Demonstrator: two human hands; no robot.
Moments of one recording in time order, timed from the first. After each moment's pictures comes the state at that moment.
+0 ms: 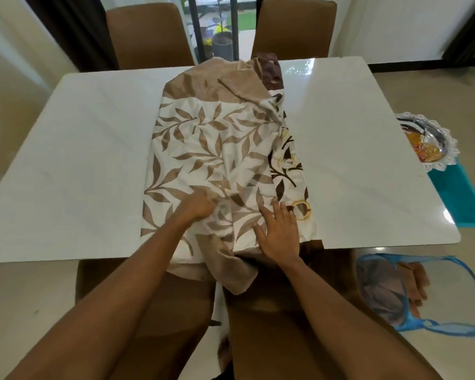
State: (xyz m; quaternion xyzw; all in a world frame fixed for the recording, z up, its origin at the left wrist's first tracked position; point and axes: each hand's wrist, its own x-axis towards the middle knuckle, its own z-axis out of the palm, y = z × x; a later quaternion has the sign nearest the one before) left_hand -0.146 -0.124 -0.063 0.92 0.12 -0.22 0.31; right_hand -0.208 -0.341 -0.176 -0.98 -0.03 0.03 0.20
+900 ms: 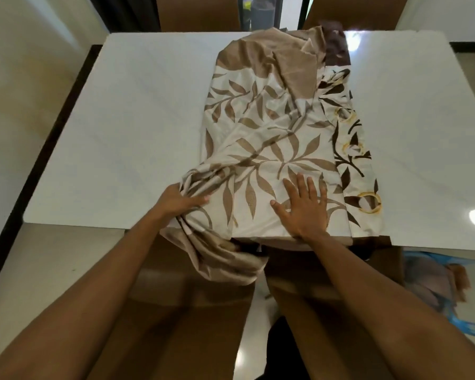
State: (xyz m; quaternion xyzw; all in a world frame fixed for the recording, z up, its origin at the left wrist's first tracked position) left_hand -0.189 0.076 -0.087 0.81 0.24 -0.19 0.50; right_hand -0.177 -0.256 -0.175 -0.99 -0.06 0.08 0.08
